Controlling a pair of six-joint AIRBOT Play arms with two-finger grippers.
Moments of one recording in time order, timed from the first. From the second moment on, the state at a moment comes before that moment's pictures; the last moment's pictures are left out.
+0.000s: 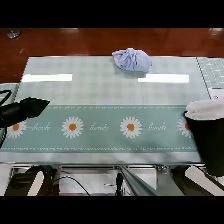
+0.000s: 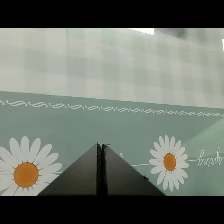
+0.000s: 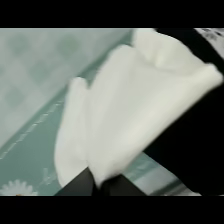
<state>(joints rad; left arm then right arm) 0.13 -0.48 0.71 0.94 -1.11 -1.49 -0.85 -1.09 1.62 -1.36 1.85 1.68</state>
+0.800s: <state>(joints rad) 0.08 -0.79 1.08 0.88 -1.03 -1.43 -0.76 -0.94 1.29 -0.94 1.34 1.61</state>
